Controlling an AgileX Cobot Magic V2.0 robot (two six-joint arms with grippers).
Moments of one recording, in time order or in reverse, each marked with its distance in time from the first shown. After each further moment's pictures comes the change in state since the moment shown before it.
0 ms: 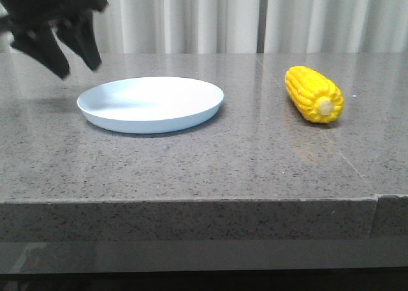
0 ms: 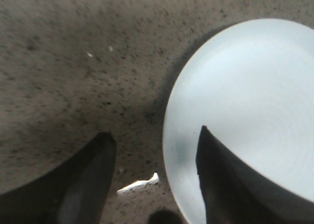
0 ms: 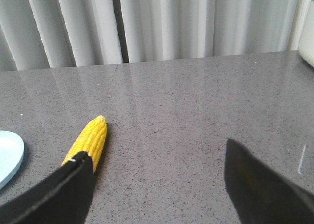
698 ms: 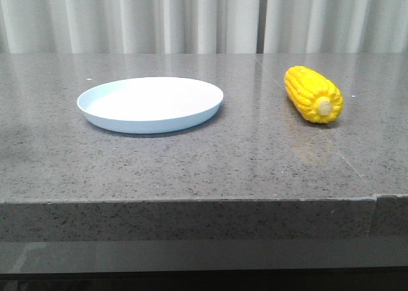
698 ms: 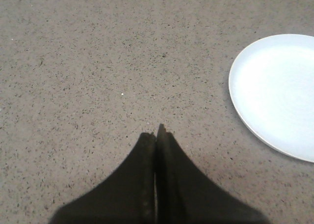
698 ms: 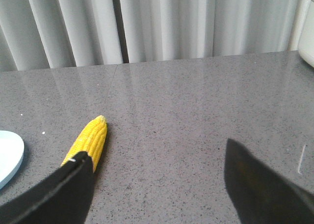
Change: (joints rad) left arm 0.010 -0.762 0.628 0.359 -0.305 -0.181; right arm 0.000 0.000 0.000 0.000 0.000 0.000
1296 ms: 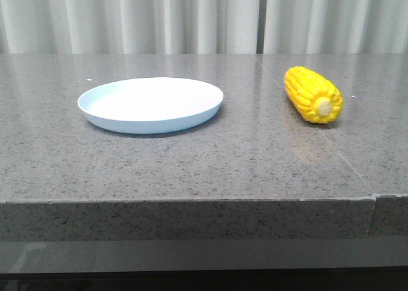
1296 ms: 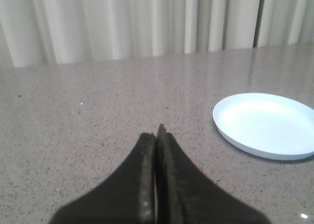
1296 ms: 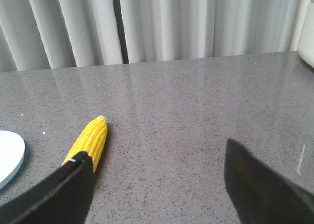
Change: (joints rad) left arm 0.000 -0.888 0.458 0.025 -0.085 0.000; right arm 0.000 0.000 0.000 0.000 0.000 0.000
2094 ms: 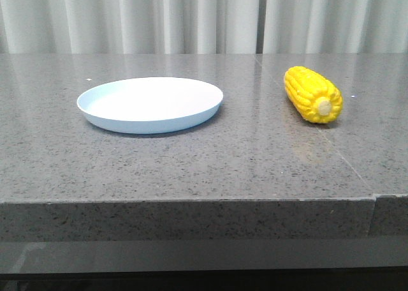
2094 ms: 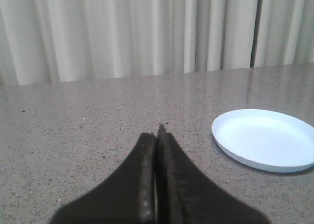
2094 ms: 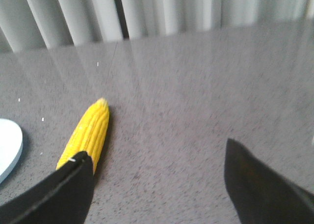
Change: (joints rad) left arm 0.000 -0.084 0.016 0.001 0.000 0.000; right arm 0.000 0.207 -0.030 0.064 -0.038 0.000
